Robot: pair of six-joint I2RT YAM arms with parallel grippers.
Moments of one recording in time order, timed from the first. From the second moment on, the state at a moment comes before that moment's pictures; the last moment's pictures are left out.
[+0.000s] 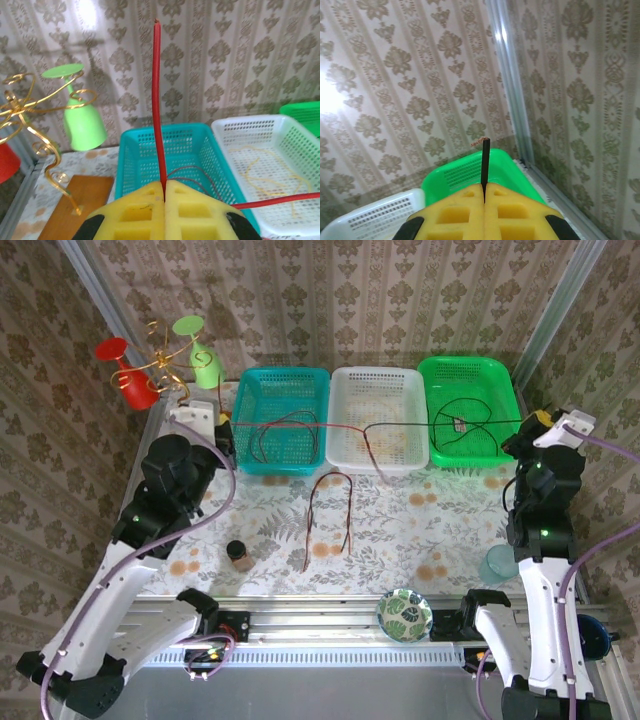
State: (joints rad) left arm -0.55 0.84 1.09 -0.39 -0.31 -0.04; right arm -0.16 0.73 0.89 -0.15 0.28 0.22
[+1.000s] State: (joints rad) left arm -0.48 0.94 1.16 -0.37 -0.07 -0.08; right arm -0.18 0.73 0.89 -0.14 0.22 0.19
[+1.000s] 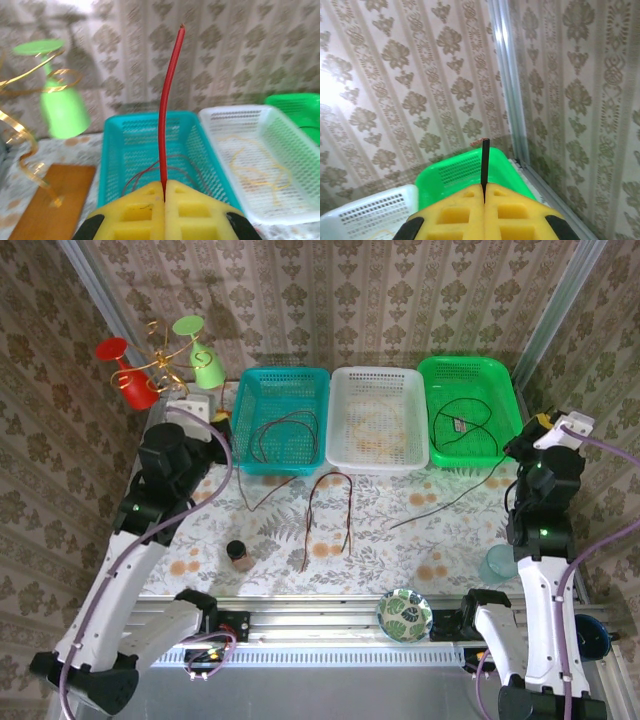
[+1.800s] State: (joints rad) left arm -0.57 1.53 2.16 -0.39 -0.01 0.26; right arm -0.18 0.71 0.87 -0.15 0.10 0.30
